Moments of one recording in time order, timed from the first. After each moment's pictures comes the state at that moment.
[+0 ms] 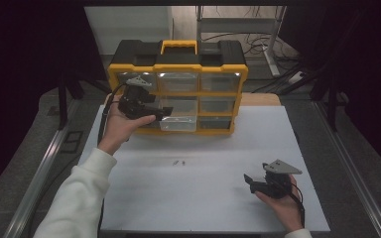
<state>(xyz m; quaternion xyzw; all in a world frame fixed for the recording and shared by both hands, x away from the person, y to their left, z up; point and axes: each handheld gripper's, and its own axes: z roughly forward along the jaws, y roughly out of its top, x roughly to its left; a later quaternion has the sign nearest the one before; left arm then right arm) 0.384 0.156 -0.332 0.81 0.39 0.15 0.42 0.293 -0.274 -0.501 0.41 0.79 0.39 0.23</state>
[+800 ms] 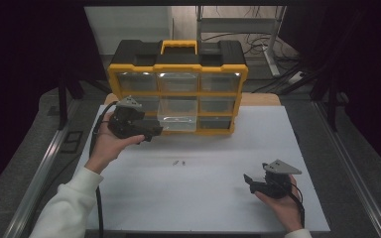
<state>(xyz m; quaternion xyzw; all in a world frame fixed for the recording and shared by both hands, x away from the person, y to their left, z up) 0.353 0.178 -0.372 0.82 0.39 0.13 0.40 0.293 -0.273 -0.501 0.41 0.79 0.38 0.24</state>
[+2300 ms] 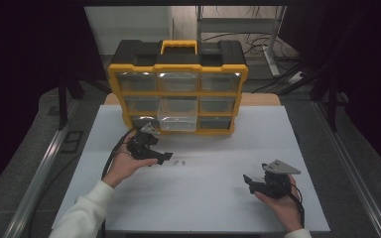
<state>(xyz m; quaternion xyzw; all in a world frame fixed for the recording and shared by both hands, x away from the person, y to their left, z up) 0.355 0.143 -0.456 0.86 0.37 0.08 0.33 0.293 -0.272 -0.502 0.41 0.79 0.38 0.23</state>
